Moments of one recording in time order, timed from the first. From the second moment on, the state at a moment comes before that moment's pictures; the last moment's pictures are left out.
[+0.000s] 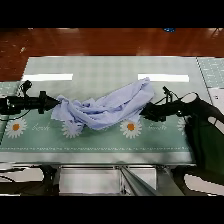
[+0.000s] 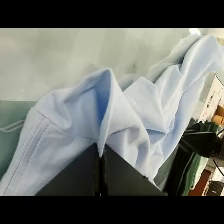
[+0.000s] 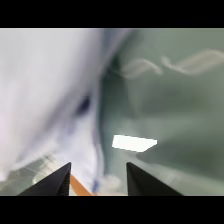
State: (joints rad) left arm 0.47 -1.53 0.86 0.52 -1.25 -0.98; right arm 0.05 -1.41 0.75 -0.72 0.94 1.39
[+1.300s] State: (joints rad) left arm 0.64 -0.84 1.60 0.26 -1.23 -1.12; right arm -0.02 -0.84 1.91 -1.17 1.22 1.46
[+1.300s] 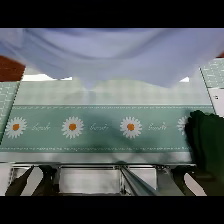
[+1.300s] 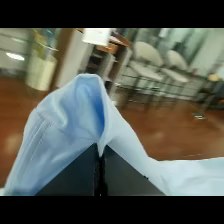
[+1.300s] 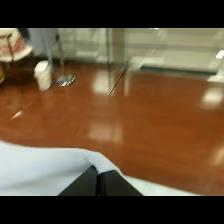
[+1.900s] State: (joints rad) left arm 0.15 -0.58 1.79 1.18 -1.26 -1.41; right arm -0.02 -0.62 1.84 -1.36 1.46 1.56
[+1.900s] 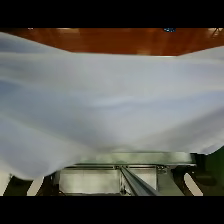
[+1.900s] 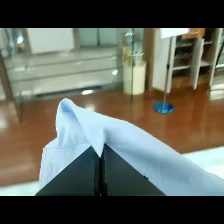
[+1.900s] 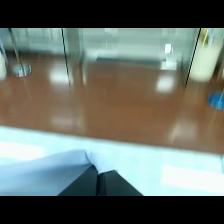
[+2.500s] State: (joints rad) left arm 0.11 -1.11 1.38 1.25 -1.03 -1.46; right arm -0.02 -1.01 1.23 -1.20 1.03 1.52
